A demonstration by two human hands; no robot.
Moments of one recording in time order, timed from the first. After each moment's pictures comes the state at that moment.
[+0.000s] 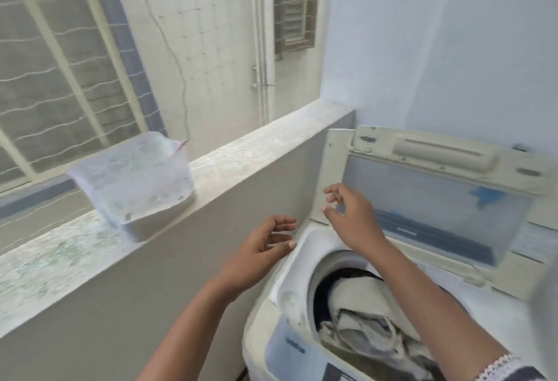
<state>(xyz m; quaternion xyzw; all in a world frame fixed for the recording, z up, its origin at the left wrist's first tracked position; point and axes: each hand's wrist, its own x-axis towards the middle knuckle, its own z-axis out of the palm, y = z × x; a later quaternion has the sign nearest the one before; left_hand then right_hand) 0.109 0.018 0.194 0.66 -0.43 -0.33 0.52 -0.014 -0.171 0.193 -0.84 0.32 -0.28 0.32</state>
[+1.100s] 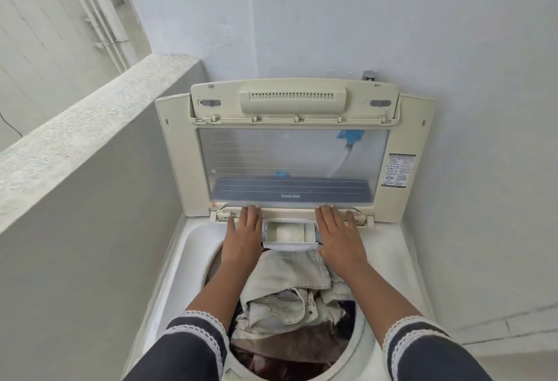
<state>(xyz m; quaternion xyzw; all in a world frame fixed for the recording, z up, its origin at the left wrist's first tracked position) 0.024 -0.248 -0.001 0.72 -0.67 0.07 -0.14 -0.204 -0.309 -0.013 -0.86 0.50 0.04 -0.12</state>
